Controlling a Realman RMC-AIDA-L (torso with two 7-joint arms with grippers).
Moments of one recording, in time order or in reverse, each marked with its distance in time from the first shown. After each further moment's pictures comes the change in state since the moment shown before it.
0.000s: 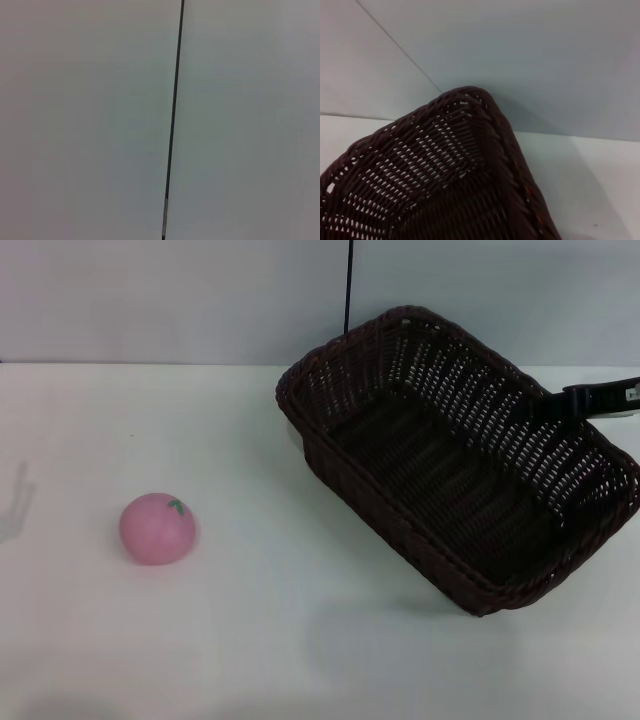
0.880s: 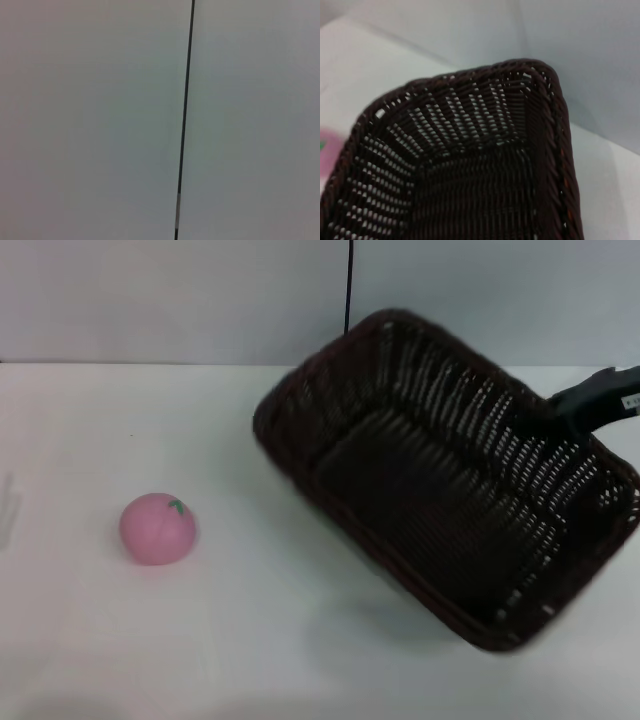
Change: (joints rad) left arm 0.032 0.002 -0.002 0.000 -0.002 0.010 0.000; right arm -0.050 0.034 -0.193 -0.303 -0.005 -0.174 -0.204
